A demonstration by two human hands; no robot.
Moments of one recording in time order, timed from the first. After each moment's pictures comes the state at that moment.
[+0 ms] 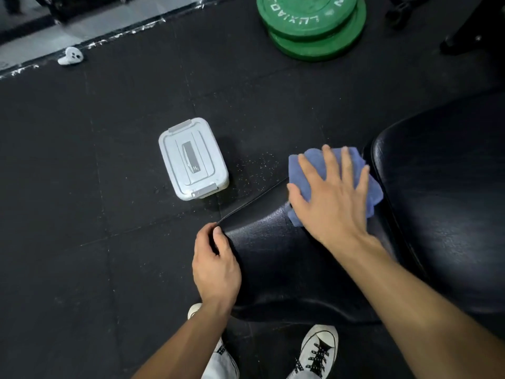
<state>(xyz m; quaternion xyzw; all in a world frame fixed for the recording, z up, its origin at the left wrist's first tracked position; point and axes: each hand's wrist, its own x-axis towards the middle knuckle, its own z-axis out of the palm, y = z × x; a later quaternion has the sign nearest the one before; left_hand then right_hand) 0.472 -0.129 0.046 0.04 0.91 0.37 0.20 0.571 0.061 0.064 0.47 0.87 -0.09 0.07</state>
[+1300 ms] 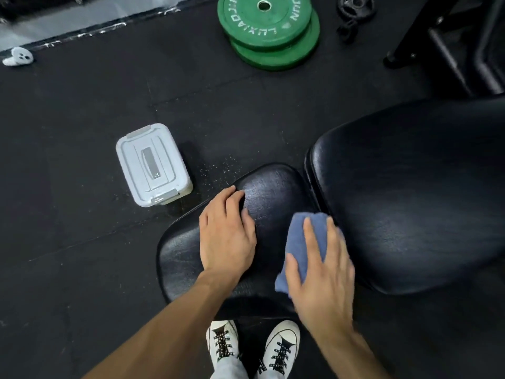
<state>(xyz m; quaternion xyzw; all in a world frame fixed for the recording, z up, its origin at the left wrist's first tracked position) 0.524 -0.038 0.053 0.42 0.88 0.20 0.10 0.708 -0.018 0.068 0.56 0.81 -0.18 0.01</state>
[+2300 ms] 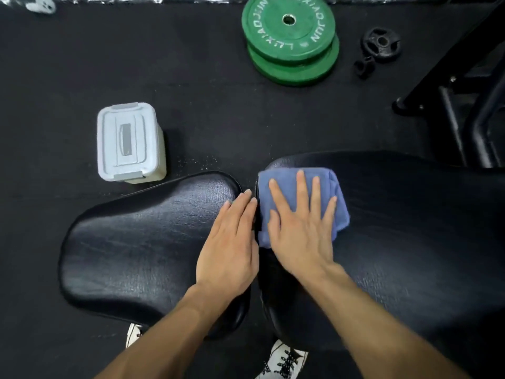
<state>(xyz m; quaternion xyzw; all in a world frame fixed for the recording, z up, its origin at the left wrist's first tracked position) 0.648 0.054 0.055 0.47 0.85 0.20 0.11 0.731 0.184 0.052 0.38 0.92 -0.09 0.10</state>
